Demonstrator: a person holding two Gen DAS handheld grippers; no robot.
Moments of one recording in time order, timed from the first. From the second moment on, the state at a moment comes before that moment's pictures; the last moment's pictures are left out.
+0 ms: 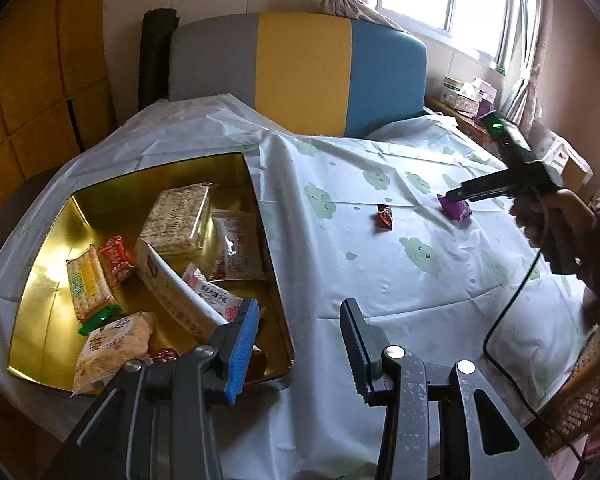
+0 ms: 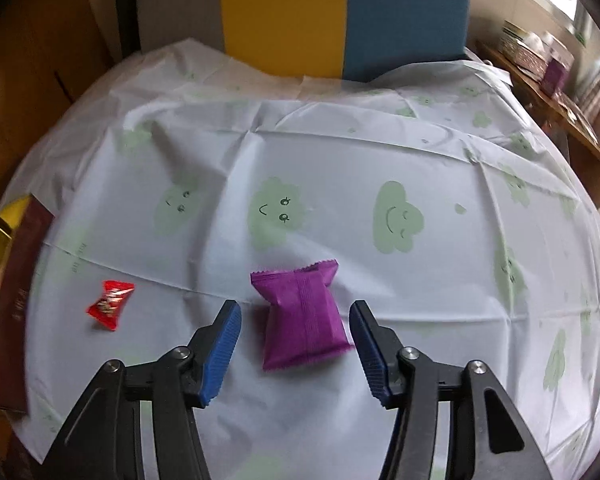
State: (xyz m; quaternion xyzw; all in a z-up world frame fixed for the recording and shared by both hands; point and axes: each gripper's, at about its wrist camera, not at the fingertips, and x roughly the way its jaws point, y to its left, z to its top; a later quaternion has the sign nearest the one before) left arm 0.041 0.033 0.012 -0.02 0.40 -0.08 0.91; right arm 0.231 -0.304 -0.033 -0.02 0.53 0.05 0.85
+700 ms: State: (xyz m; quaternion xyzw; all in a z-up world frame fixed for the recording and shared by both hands) left arm 0.075 -0.017 0.008 -0.02 0.42 -0.13 0.90; right arm 0.190 -0.289 -0.060 -0.09 0.58 0.04 0.81
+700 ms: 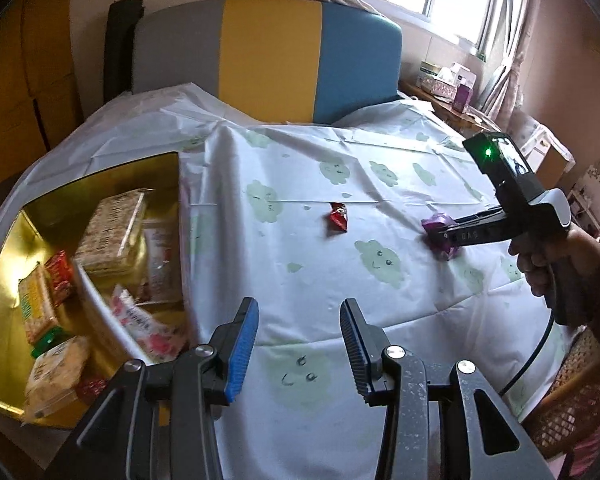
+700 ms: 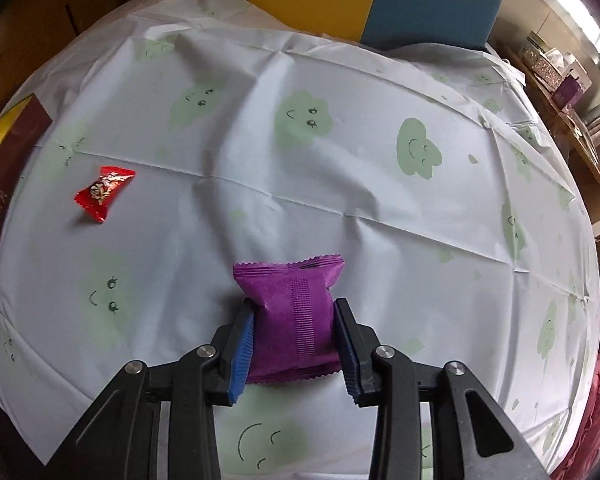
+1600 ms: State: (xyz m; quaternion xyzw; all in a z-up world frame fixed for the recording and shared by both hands) left arm 0.216 -0.103 -0.038 0.02 0.49 -0.17 0.86; right arm 0.202 -0.289 -0.059 -0.08 0.59 0.05 0.80
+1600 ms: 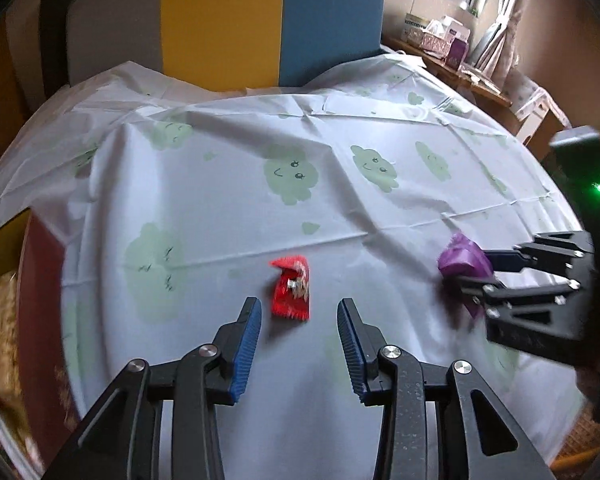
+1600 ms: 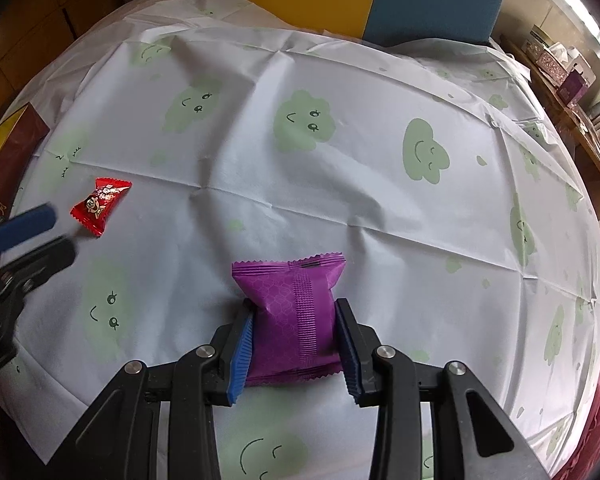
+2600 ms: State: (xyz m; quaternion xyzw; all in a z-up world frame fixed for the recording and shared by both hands) left arm 0.100 -0.067 -0.040 0.02 0.44 -0.13 0.89; right arm 0.188 -0.292 -0.059 -0.09 0.56 0.06 0.82
